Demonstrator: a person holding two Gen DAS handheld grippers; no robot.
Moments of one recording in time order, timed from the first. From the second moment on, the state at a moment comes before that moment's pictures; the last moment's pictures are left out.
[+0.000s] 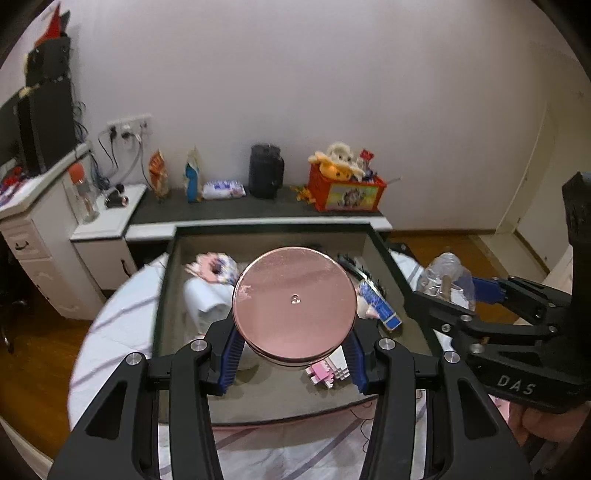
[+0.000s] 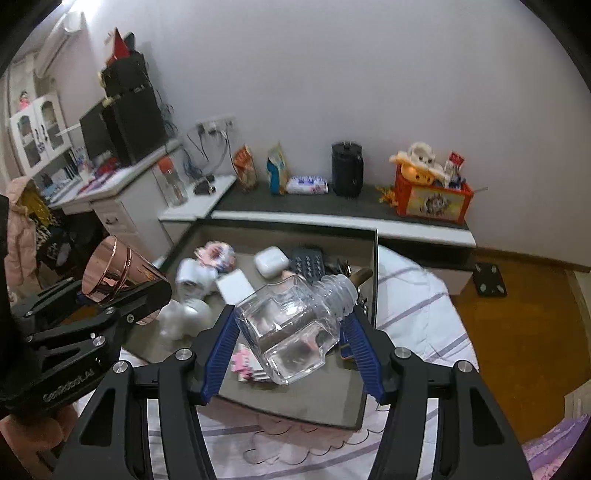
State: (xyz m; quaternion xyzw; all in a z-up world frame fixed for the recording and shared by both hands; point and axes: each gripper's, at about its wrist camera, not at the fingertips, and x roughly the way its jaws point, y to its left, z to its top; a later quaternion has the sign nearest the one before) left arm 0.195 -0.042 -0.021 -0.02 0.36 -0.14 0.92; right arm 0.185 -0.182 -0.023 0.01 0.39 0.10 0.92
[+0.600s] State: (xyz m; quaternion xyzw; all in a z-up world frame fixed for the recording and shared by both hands) left arm 0.222 -0.062 -0.084 0.02 0.43 -0.10 0.90; right arm 0.215 -0.194 -0.081 0.02 0.46 0.10 0.88
